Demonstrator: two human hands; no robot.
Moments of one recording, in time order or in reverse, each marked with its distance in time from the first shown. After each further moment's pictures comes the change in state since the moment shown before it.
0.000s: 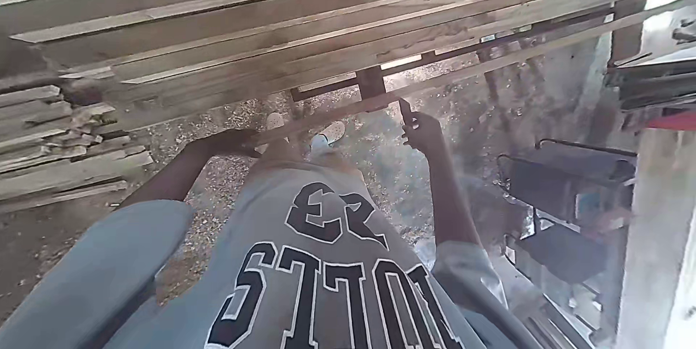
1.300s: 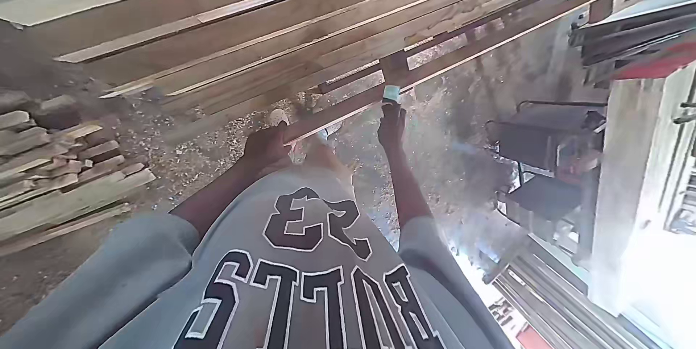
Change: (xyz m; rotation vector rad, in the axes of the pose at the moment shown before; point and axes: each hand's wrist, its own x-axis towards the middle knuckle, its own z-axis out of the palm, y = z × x) left_hand -0.032 0.008 0.006 0.258 0.275 -0.169; right_hand -0.015 -0.082 0.191 -0.002 0.450 0.041
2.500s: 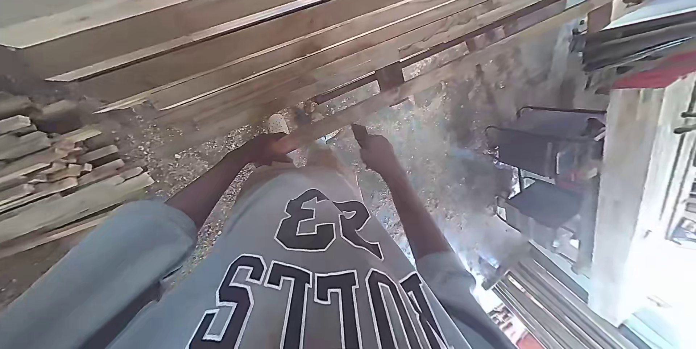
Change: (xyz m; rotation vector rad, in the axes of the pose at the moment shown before) left_hand 0.052 -0.034 0.006 -0.464 -0.367 0.164; right_hand -0.031 -0.076 -0.064 -0.221 -0.667 0.052
